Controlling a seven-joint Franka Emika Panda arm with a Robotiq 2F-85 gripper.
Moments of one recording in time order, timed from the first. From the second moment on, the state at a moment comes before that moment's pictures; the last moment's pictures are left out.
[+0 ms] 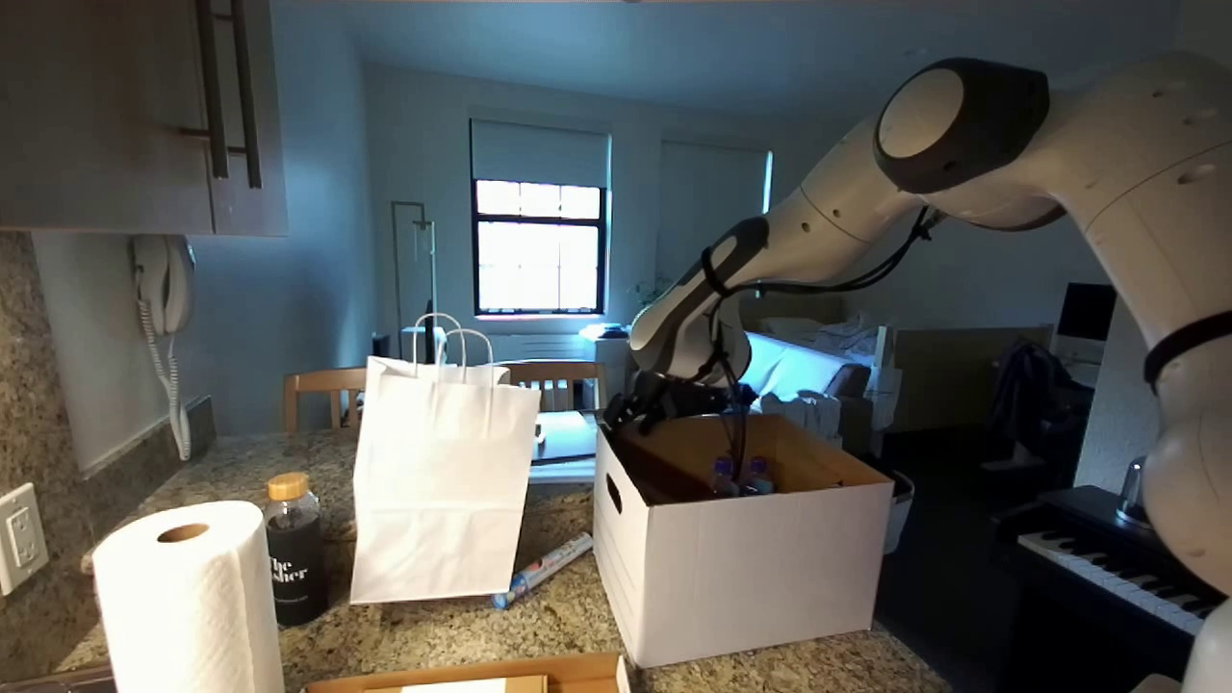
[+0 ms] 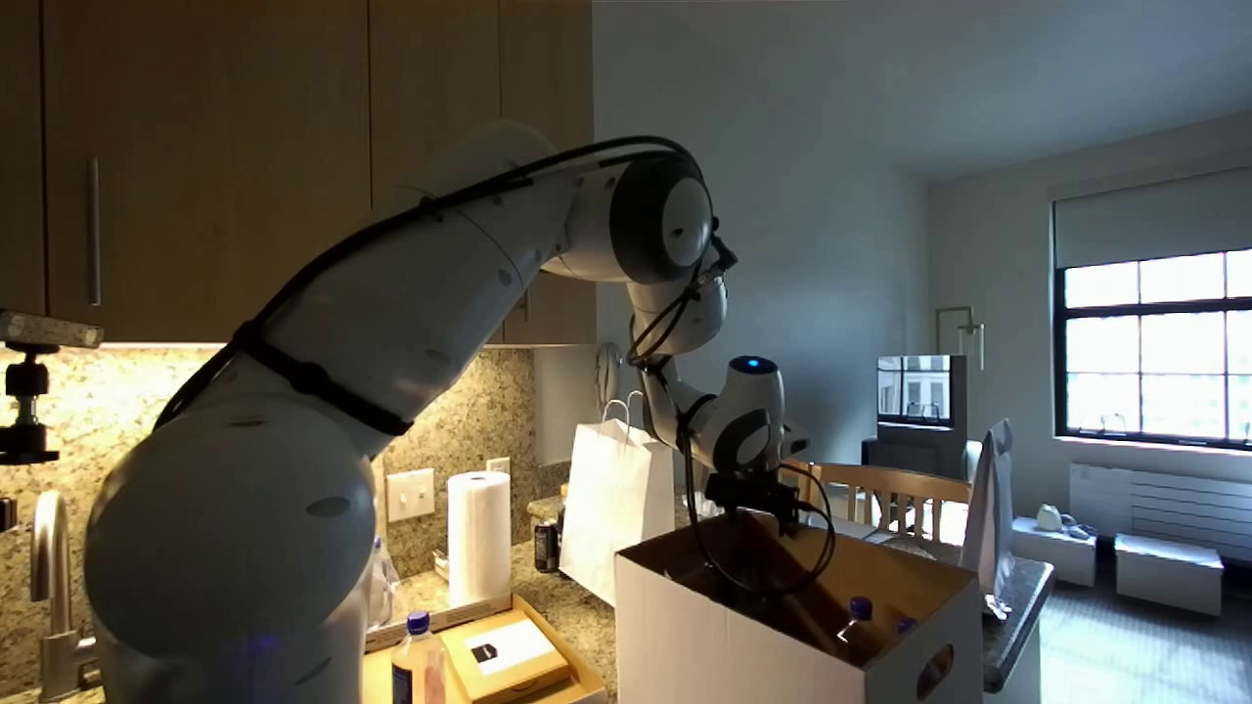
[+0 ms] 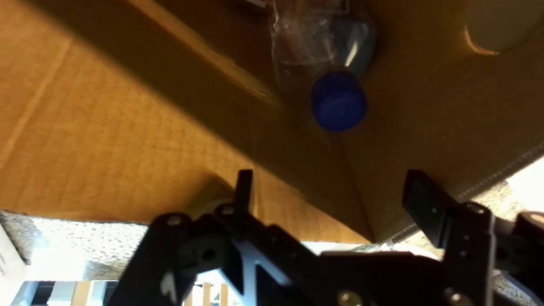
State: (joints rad) arm -0.30 0.65 0.34 -1.81 0.15 2.93 -0.39
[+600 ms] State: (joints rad) arm -0.37 0.61 0.44 -1.85 0.16 2.97 -0.40
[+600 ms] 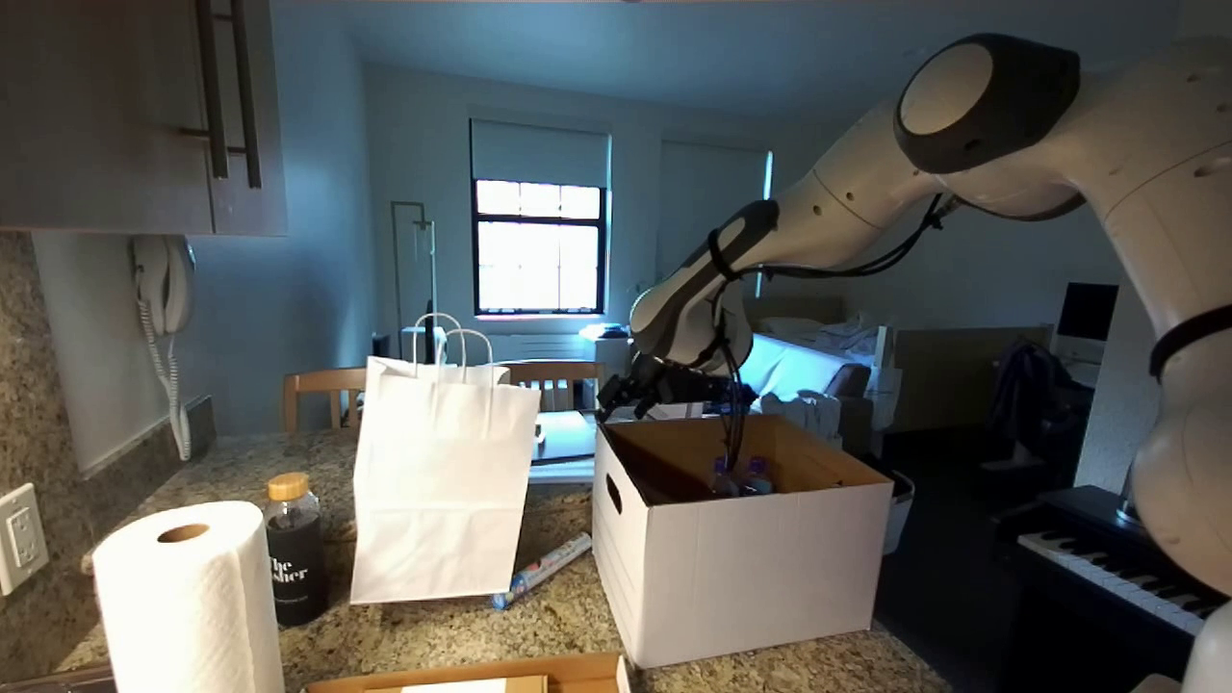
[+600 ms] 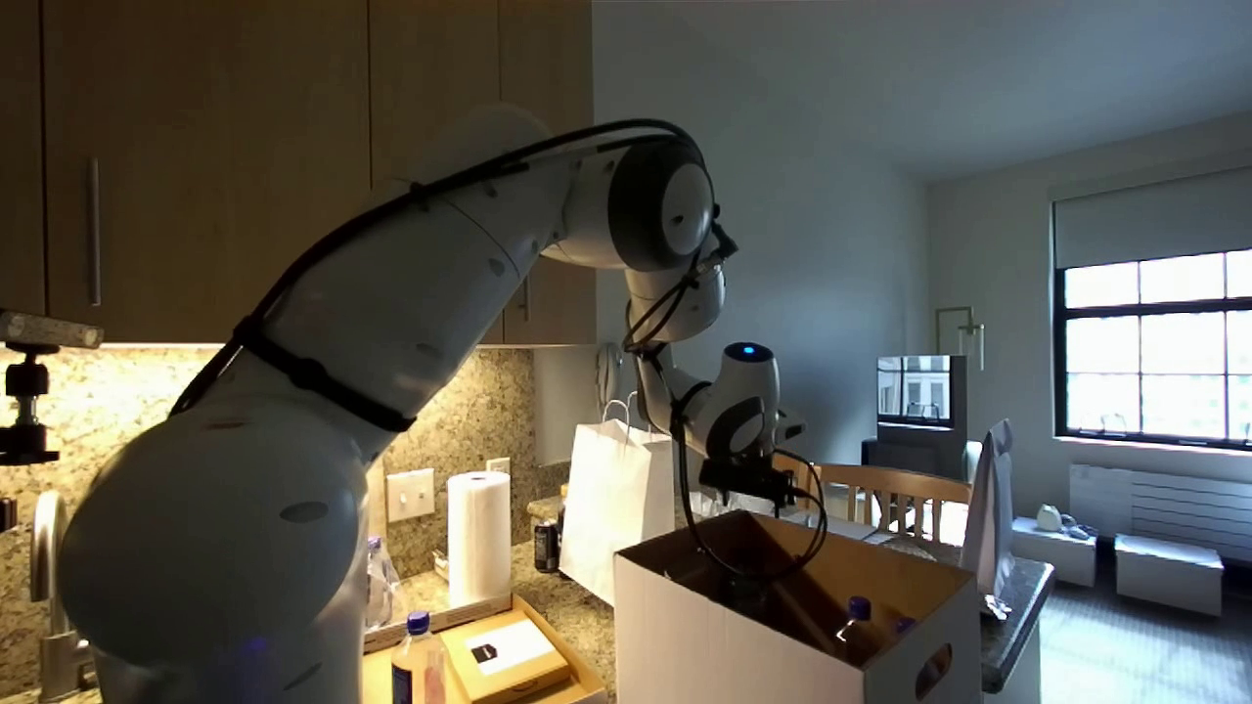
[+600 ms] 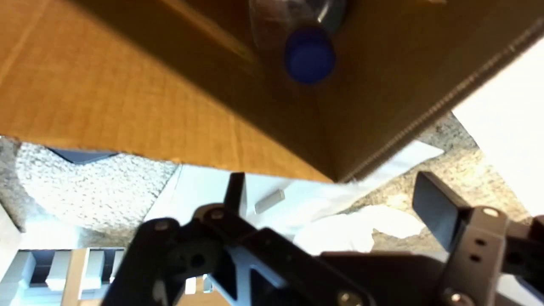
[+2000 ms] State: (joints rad) arm -0.41 -0.05 0.77 -2.14 0.19 2.61 -0.32
